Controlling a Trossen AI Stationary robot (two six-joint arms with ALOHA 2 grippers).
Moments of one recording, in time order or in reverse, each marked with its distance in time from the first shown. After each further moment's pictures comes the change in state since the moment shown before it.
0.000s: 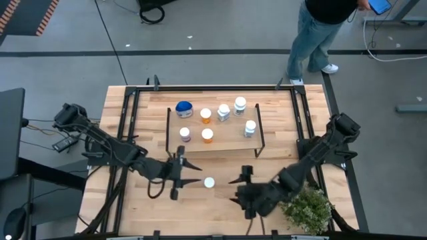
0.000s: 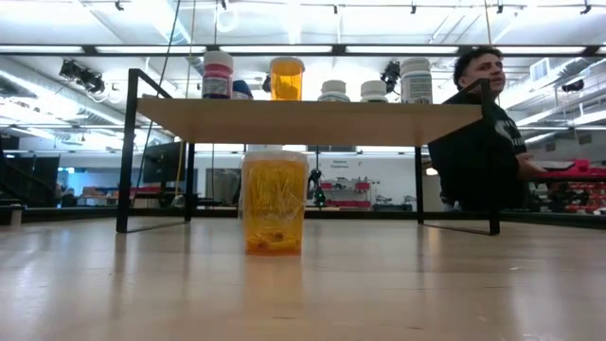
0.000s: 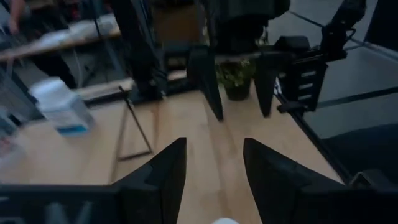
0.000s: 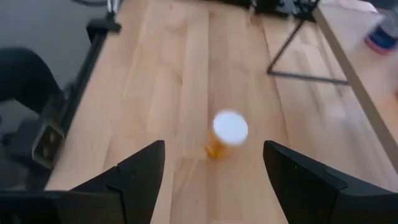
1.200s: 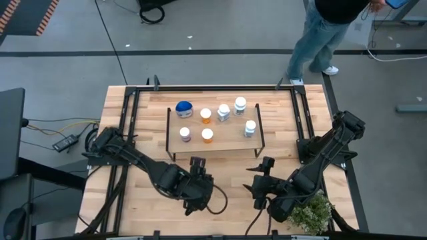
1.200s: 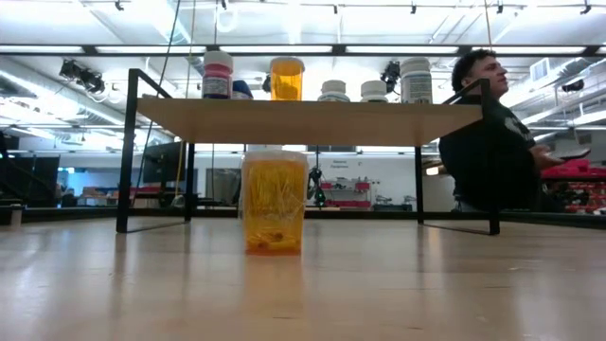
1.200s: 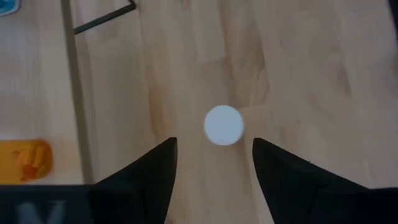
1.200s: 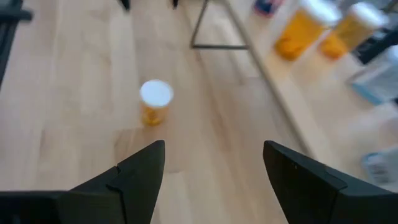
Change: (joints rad) left arm 0.006 0.616 0.966 -1.269 0.050 -0.263; right arm 0.092 -0.065 0.079 -0.477 0.256 0.387
